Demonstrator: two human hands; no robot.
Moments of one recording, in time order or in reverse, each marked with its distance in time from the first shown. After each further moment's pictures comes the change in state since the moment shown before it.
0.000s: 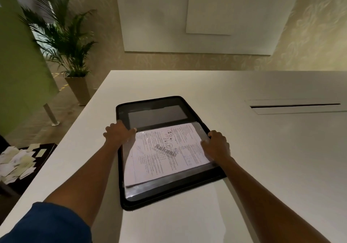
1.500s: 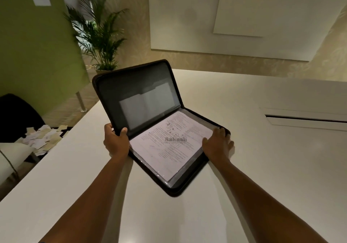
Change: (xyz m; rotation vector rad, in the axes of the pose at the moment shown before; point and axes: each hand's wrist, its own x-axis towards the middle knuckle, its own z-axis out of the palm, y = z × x) left_hand -0.095 0.008 0.025 -0.880 0.574 -0.236; right_hand 0.020 0.001 -0.005 -0.070 0.035 -0.015
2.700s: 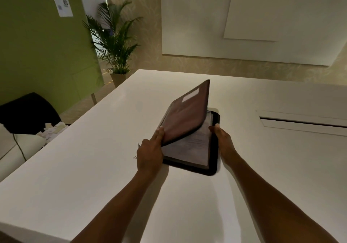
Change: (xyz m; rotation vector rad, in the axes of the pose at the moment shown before) left_hand -0.175 0.054 0.038 0.722 -0.325 0.519; right_hand 0.021 0.088 -0.050 1.129 -0.413 -0.093
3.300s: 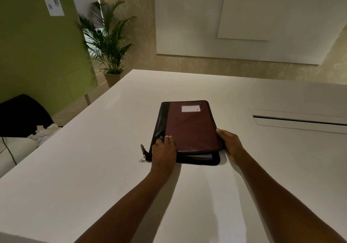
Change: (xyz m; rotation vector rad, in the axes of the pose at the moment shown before) left_hand 0.005 0.052 0.025 0.448 -0.198 0.211; right_hand 0.006 0.000 -0.045 0.038 0.042 0.112
